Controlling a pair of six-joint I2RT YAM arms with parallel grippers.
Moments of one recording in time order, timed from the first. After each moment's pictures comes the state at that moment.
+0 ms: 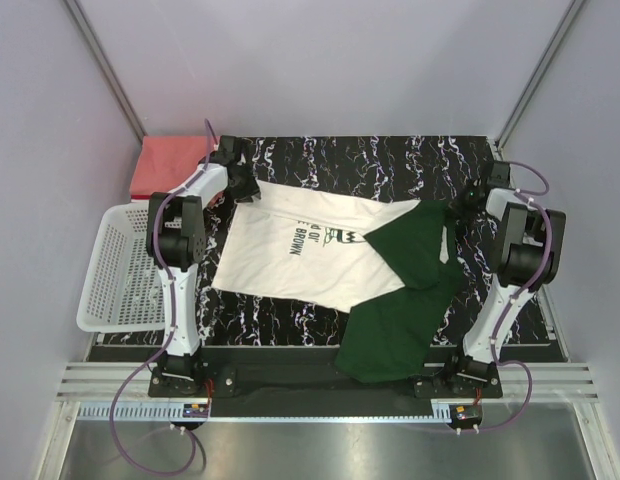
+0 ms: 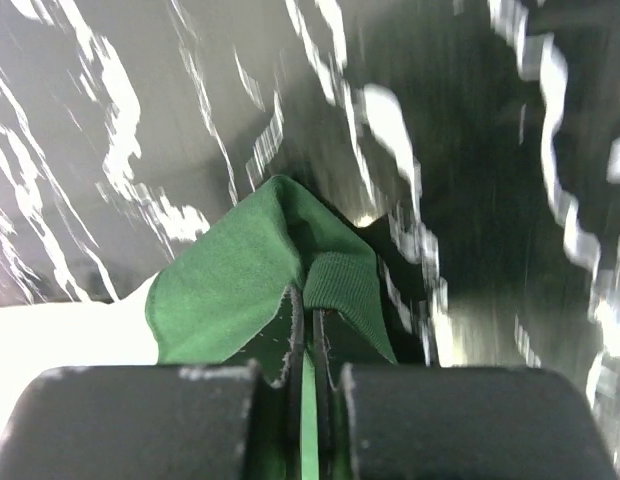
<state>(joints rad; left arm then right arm) -0.13 2.28 1.80 -0.54 0.09 -0.50 -0.24 2.01 1.30 -0.25 -0.26 0.50</state>
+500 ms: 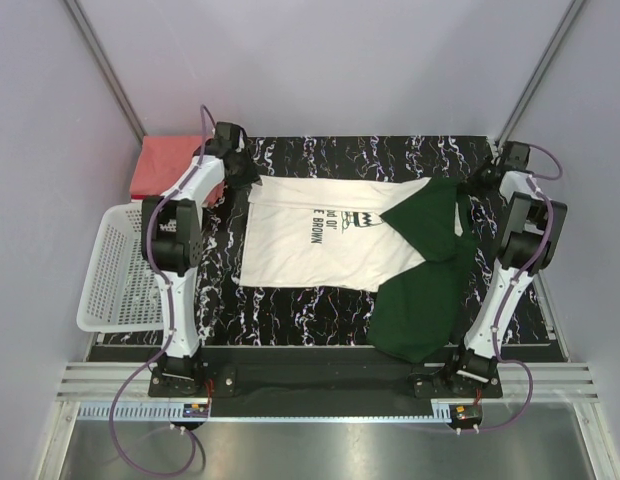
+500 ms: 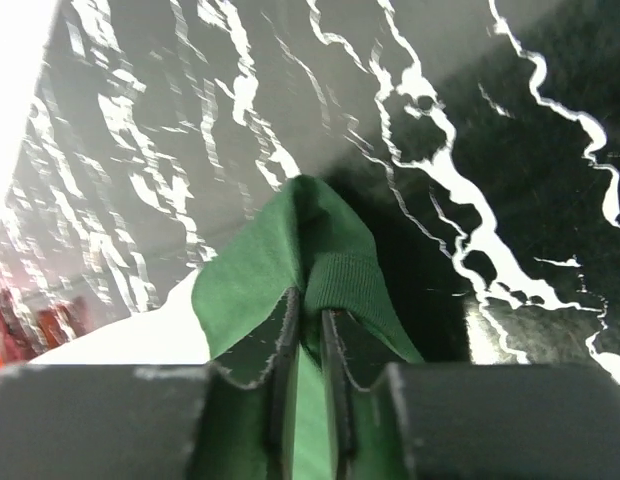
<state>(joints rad) -0.14 2.22 1.87 -0.57 0.11 -0.49 -0.32 2.29 1.74 -0.29 -0.39 0.57</state>
